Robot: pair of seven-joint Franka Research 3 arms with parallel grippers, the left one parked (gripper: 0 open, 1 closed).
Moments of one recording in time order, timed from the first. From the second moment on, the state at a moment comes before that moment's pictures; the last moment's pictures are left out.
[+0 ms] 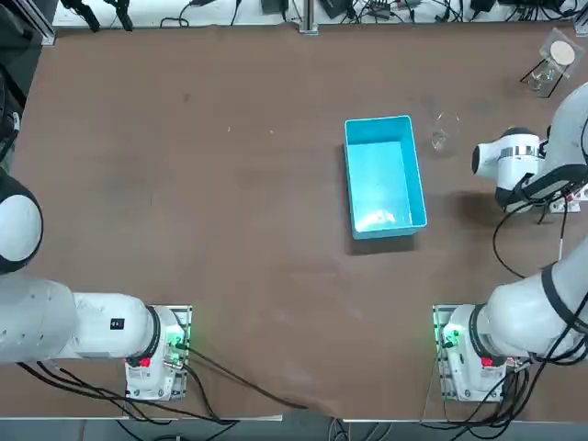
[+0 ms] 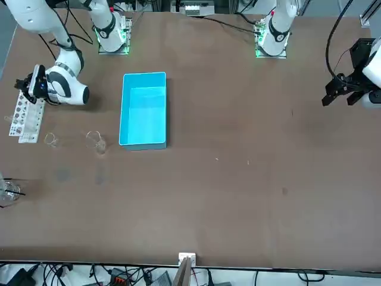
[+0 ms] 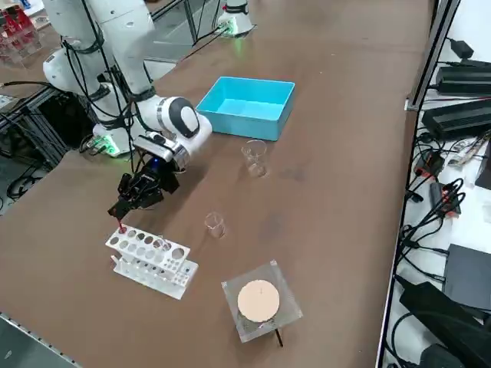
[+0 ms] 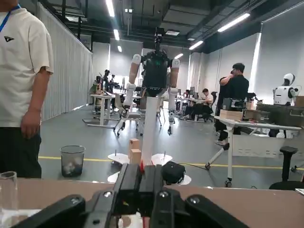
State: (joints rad) arm -0.14 0.36 -0.07 -2.50 -1.65 1.62 2.78
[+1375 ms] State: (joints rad) arm -0.14 0.25 -0.06 -2.54 -1.64 1.62 2.73
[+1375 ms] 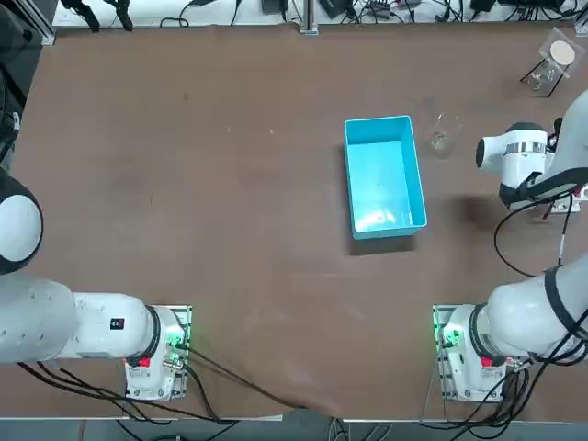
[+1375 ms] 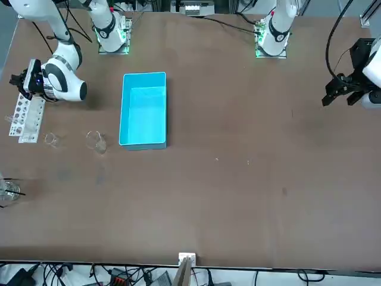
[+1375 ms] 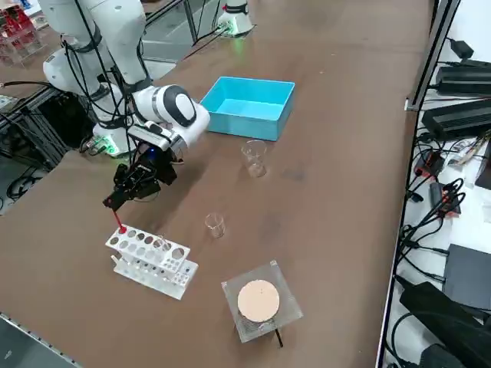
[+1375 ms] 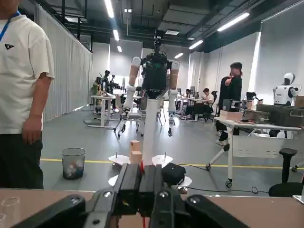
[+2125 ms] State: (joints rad) arm -0.12 0.10 -0.05 -2.53 -1.56 1.62 2.51
